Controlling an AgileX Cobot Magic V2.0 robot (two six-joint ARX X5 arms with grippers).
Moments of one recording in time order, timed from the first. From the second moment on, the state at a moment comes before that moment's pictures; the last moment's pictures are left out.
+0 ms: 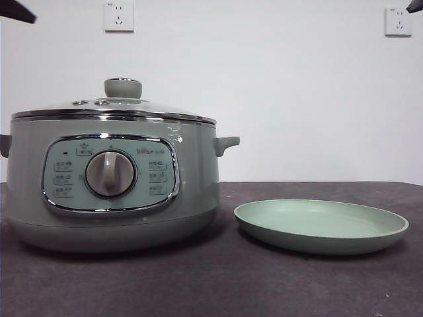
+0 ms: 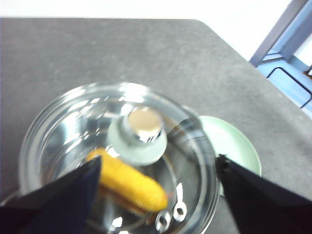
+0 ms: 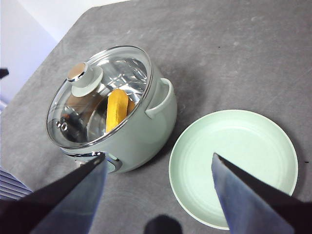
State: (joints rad) left arm -0.19 0.87 0.92 -0.49 0.44 -0.12; right arm 0.08 0.83 0.96 -0.71 -0.62 0.06
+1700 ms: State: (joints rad) left arm -0.44 1.11 1.48 -0.71 0.01 0.03; right arm 0.35 1.04 1.00 -0.52 -0.58 0.15
